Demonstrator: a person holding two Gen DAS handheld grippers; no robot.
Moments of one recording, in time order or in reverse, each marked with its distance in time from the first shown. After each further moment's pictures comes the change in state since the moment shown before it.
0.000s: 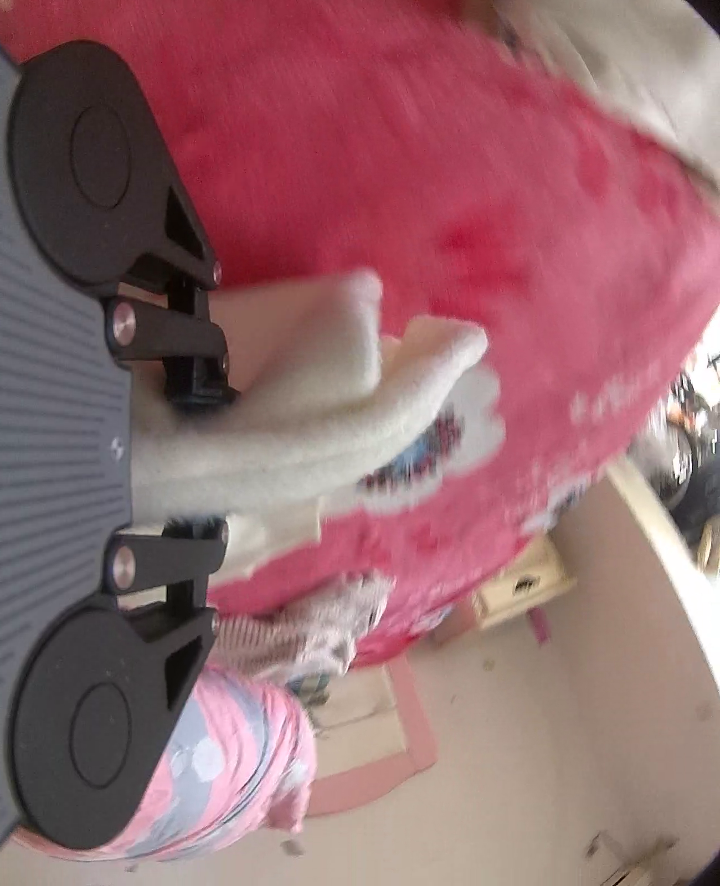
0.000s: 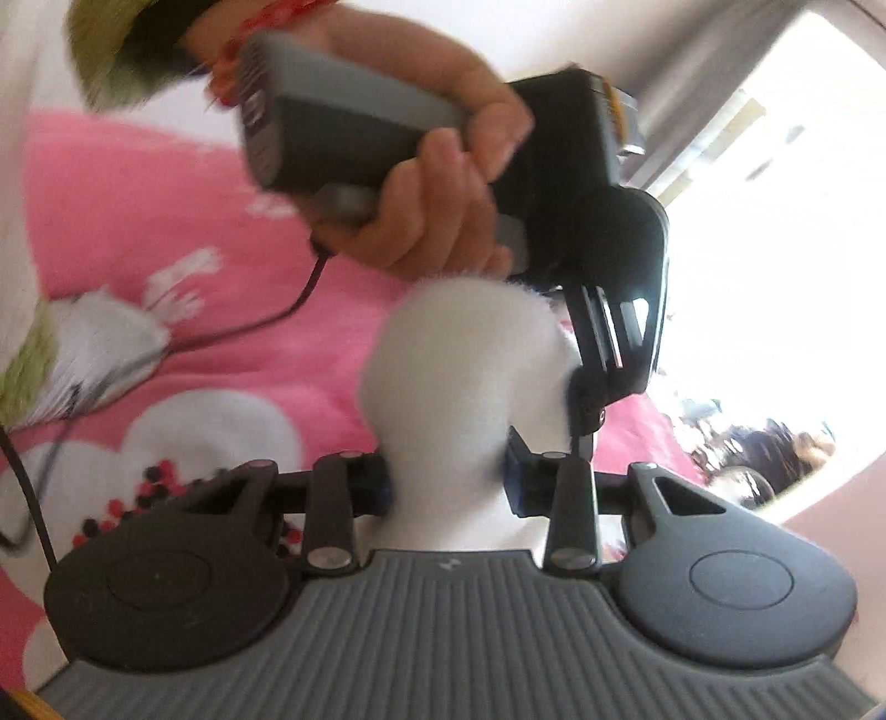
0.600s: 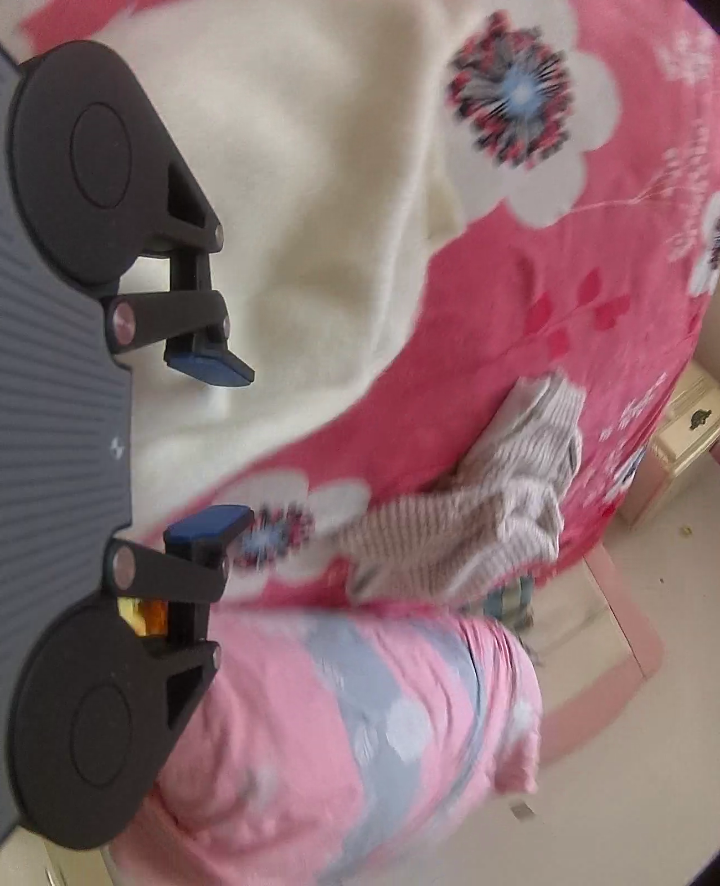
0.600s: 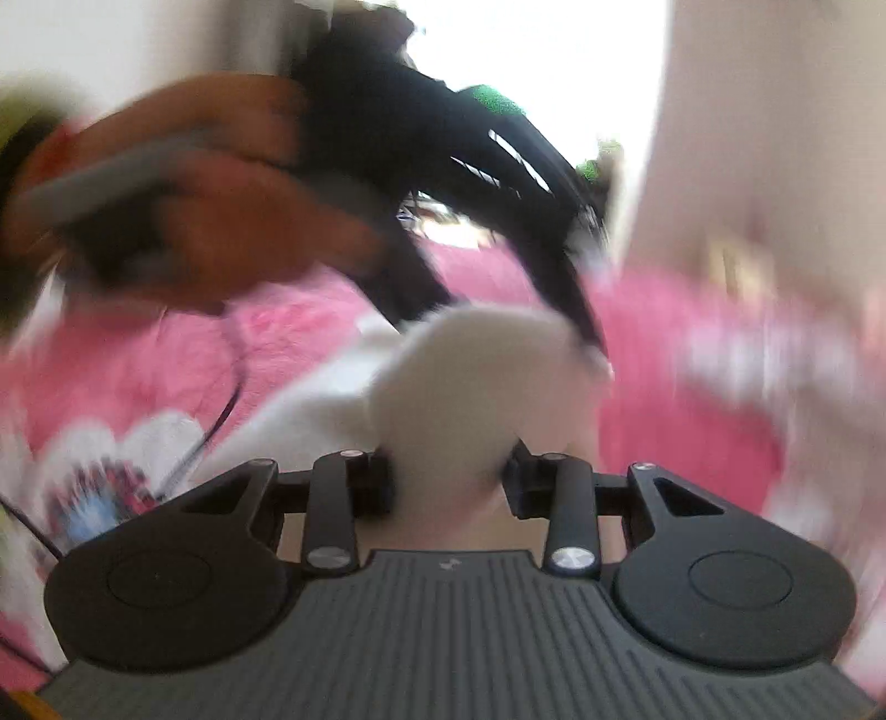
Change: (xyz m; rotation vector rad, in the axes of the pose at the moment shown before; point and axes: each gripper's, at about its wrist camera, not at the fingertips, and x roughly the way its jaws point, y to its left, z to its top) left arm 0.161 -0.183 -0.072 0.339 0.291 -0.069; right arm -0.106 -0.101 -0.194 1.025 0.086 -0.267
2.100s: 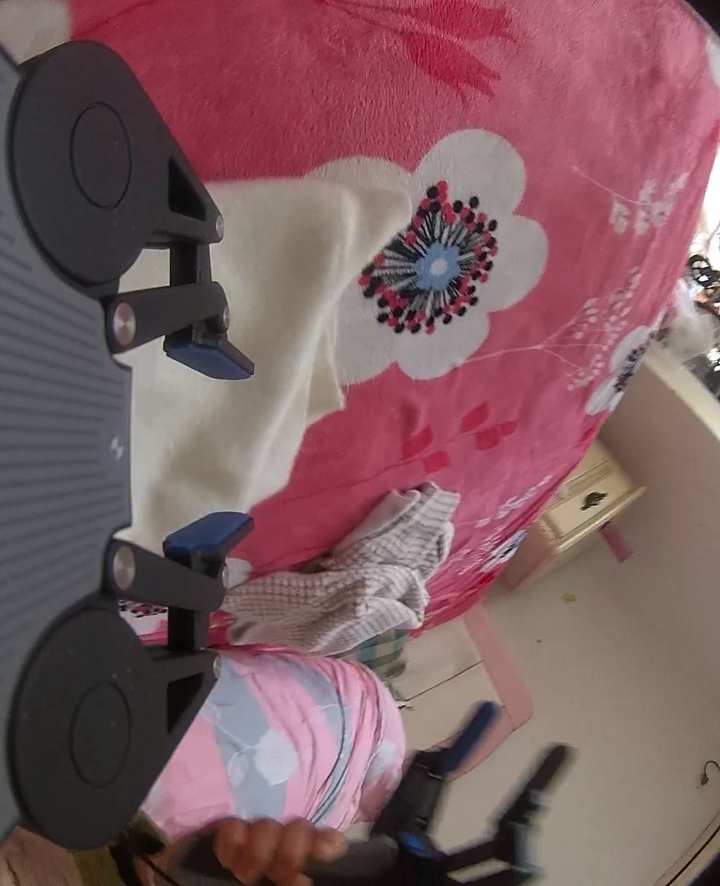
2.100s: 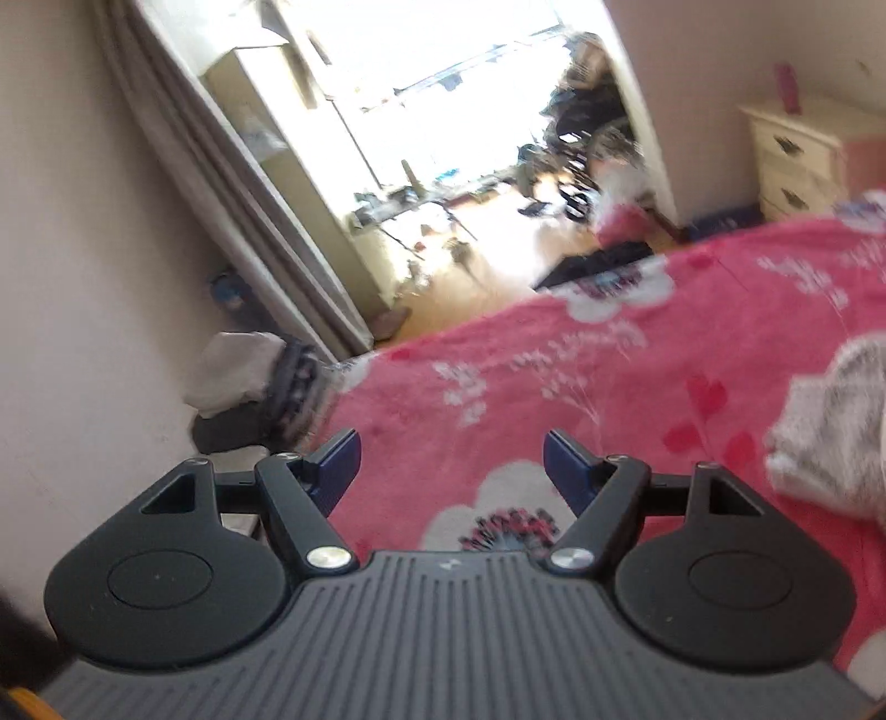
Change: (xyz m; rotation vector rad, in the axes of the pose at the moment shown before) left arm -0.073 0.110 0.028 -0.164 -0.197 0.039; right arm 0.112 -0.118 0.267 0.321 0.108 0.215
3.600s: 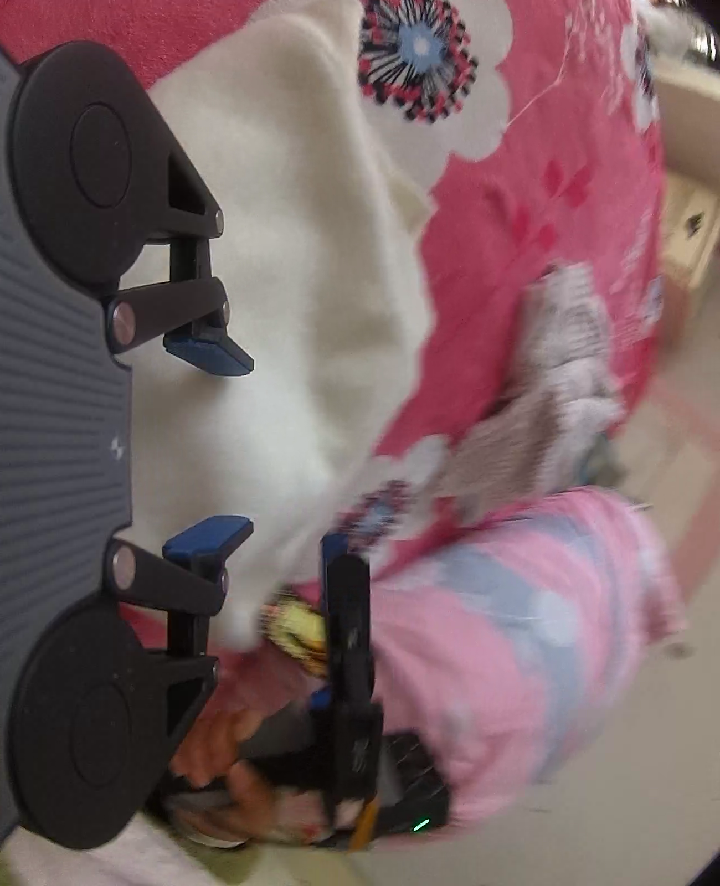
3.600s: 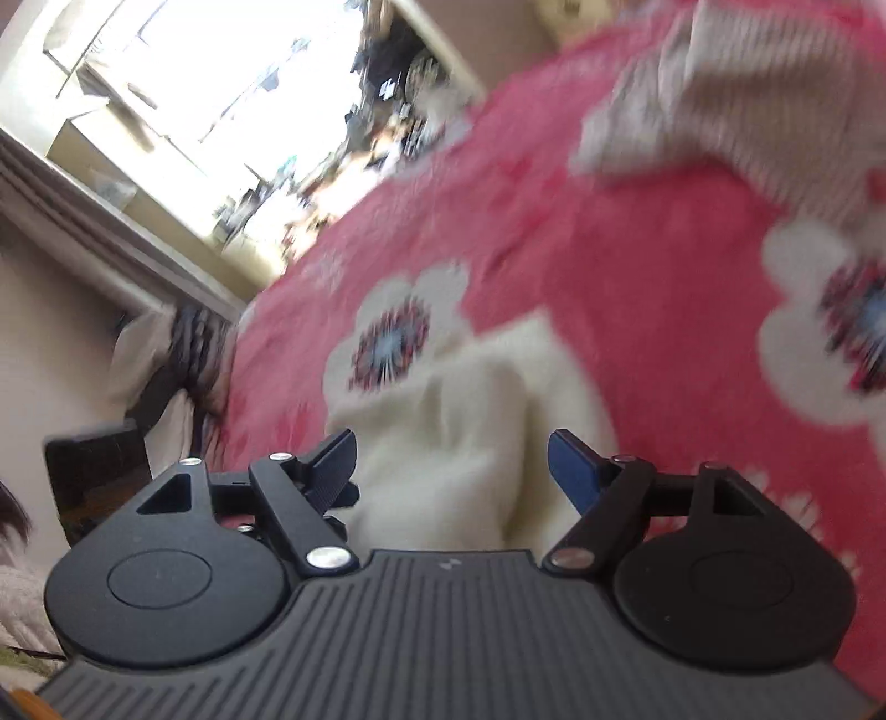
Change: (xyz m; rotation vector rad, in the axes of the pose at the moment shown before) left arm 0.030 -0.057 -0.040 0.644 0.363 -0.178; right arm -0.094 -0.057 -0.229 0.356 0.071 -0.133
